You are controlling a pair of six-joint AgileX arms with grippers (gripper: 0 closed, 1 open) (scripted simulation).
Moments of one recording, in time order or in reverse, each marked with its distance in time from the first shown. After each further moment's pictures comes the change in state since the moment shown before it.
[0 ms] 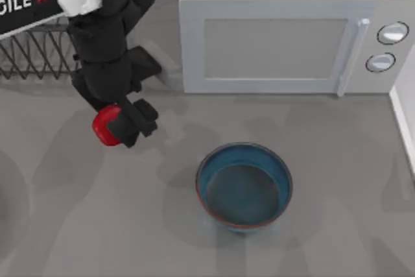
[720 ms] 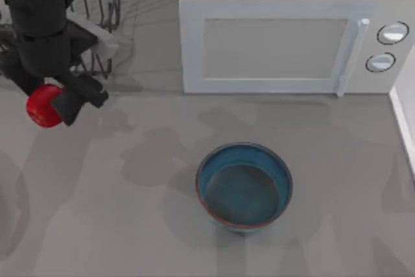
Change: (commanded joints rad) left arm 0.161 -0.057 0.043 -0.128 -0.150 -0.166; right arm 0.000 0.000 0.000 0.000 0.000 0.000
